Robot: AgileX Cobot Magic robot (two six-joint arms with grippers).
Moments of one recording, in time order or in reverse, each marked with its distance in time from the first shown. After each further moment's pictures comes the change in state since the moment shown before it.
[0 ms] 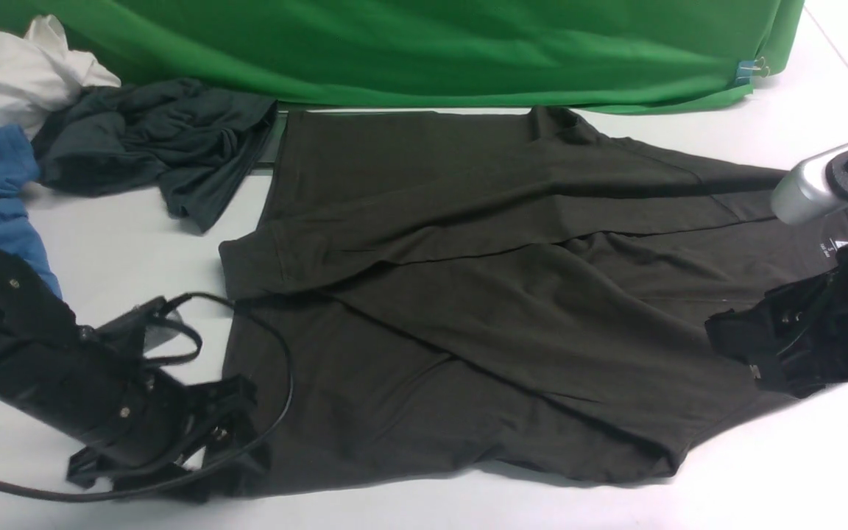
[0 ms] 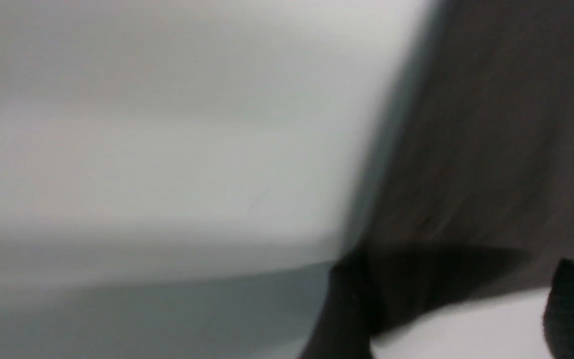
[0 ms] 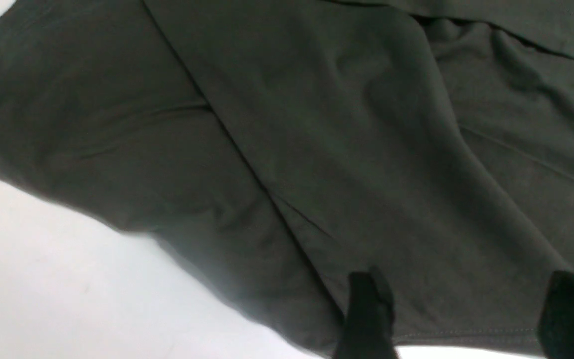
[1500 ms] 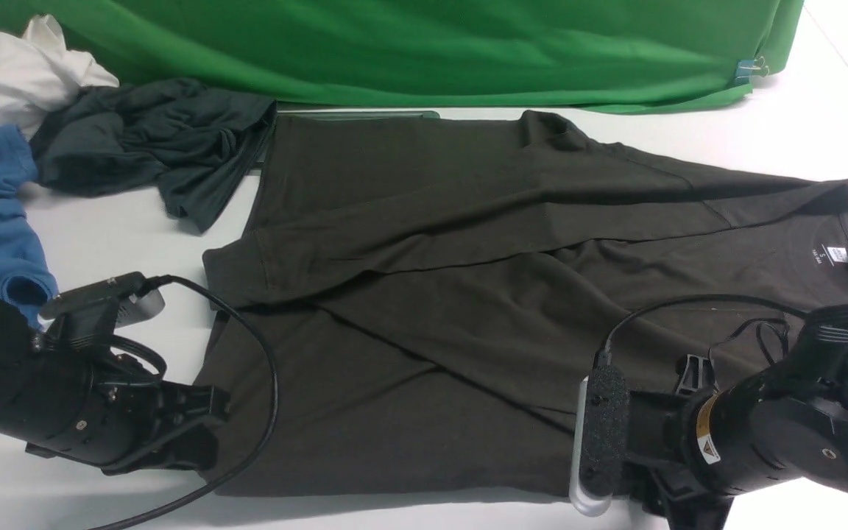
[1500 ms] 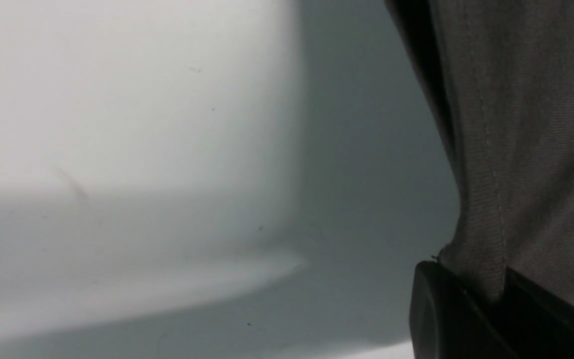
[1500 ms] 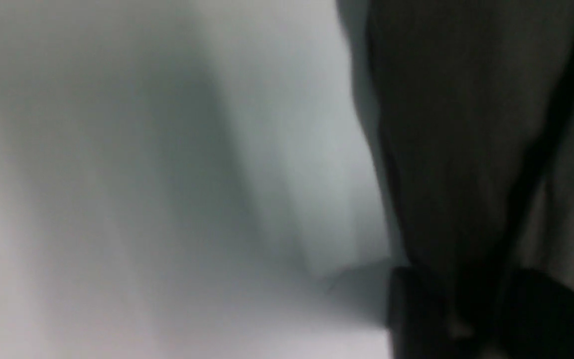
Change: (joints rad) right arm 0.260 0.531 0.091 -0.332 -0.165 -0.413; left arm 0.000 -0.221 0.037 0.122 -0.017 0.086
